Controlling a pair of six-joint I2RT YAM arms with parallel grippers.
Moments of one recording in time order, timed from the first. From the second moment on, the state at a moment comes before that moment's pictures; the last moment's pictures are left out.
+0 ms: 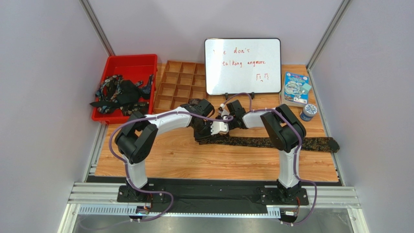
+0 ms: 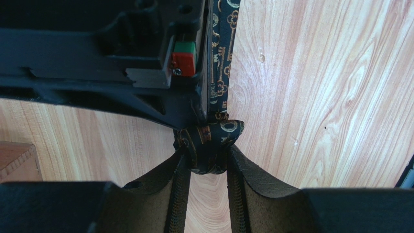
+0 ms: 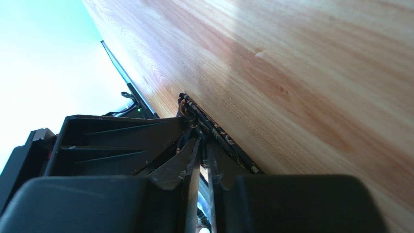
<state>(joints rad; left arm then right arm) -0.74 1.85 1.23 -0.65 0.35 0.74 0.52 2.03 1.04 0.01 -0.83 0.84</state>
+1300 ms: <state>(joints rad) -0.74 1.86 1.24 -0.67 0.33 0.77 0.51 1.95 0.99 0.05 -0.89 0.87</state>
